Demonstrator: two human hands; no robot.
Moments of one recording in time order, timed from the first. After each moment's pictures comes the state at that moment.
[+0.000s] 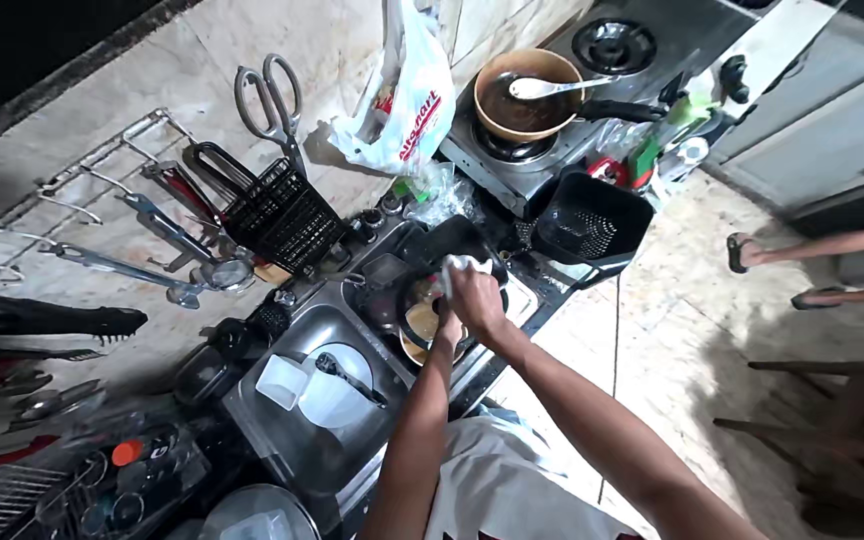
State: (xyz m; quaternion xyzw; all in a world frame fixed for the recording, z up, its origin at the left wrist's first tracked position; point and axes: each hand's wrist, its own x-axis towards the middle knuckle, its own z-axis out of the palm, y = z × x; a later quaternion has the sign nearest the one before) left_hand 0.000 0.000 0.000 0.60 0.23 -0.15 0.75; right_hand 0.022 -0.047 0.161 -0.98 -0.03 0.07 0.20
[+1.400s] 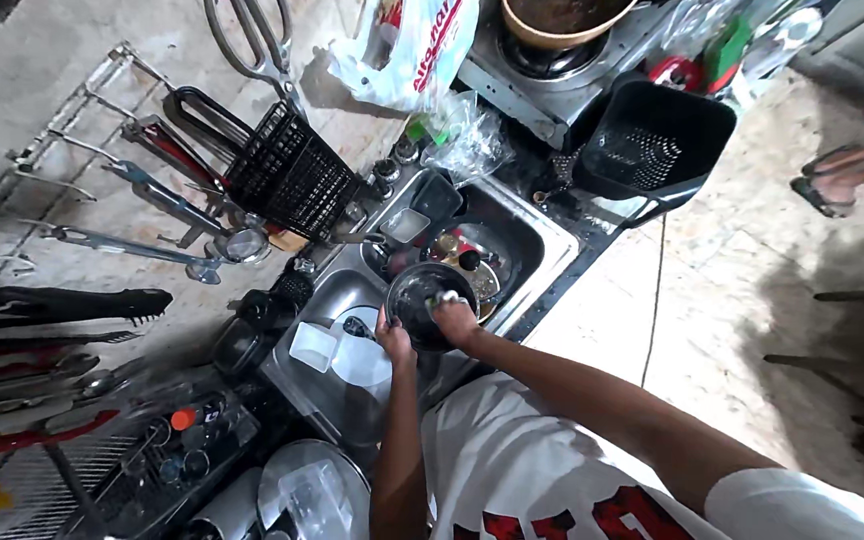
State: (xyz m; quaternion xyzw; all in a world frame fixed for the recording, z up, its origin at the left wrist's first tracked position) left_hand -0.103 0.172 -0.014 0.66 0.37 0.07 0.65; right_hand -0.066 0.044 0.031 -0.92 -0.14 0.36 0.11
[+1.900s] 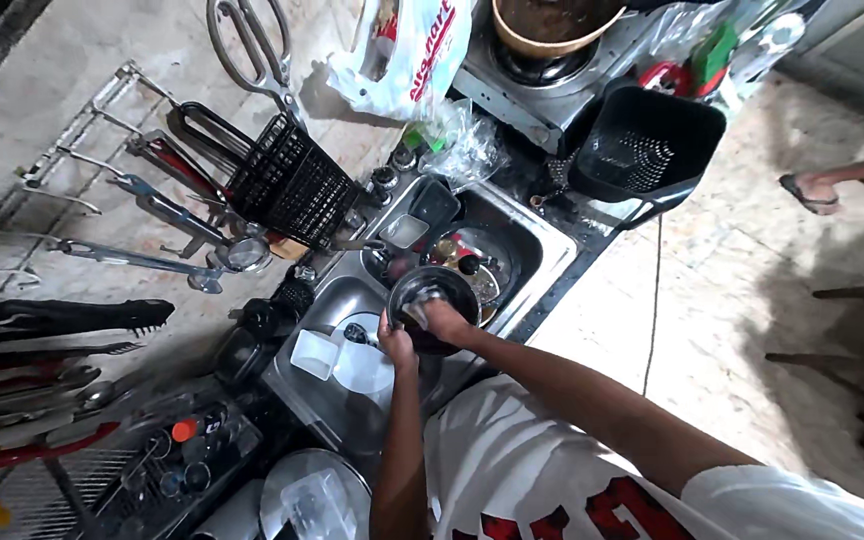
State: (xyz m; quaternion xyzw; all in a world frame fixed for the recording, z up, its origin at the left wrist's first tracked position) left_hand -0.100 0.172 -0.018 0.67 0.35 0.07 0.65; right_hand -0.044 0.052 0.012 -0.88 -0.14 0.34 0.31
